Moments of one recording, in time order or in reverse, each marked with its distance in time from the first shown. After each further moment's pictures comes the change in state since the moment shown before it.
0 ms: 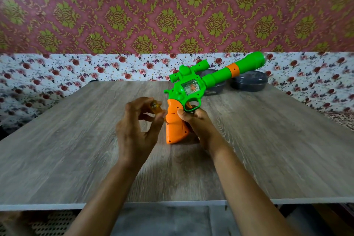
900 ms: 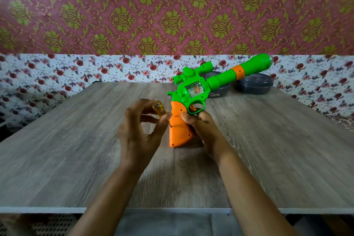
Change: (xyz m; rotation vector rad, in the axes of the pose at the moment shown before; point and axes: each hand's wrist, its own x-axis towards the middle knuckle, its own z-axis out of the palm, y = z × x) left_hand 0.000 -0.001 0.000 -0.001 0.020 0.014; right_hand 0.001 0.001 -0.001 -0.063 -0.002 -0.007
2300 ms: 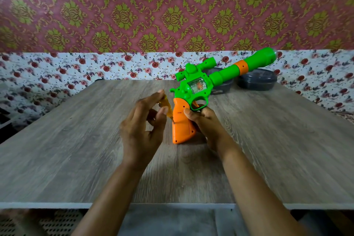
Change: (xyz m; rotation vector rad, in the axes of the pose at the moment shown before) left_hand 0.002 0.000 -0.003 0.090 -0.011 0.066; right_hand -0.003 -0.003 0.003 0.064 -0.009 -0.040
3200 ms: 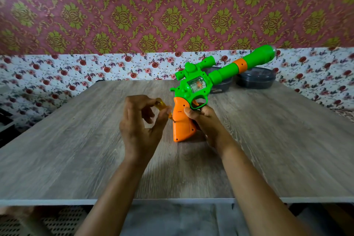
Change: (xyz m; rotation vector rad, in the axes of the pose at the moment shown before) left_hand 0.001 -0.001 -0.001 -0.040 0.075 -0.039; right_hand -0.004 -0.005 0.002 0.019 0.009 0.004
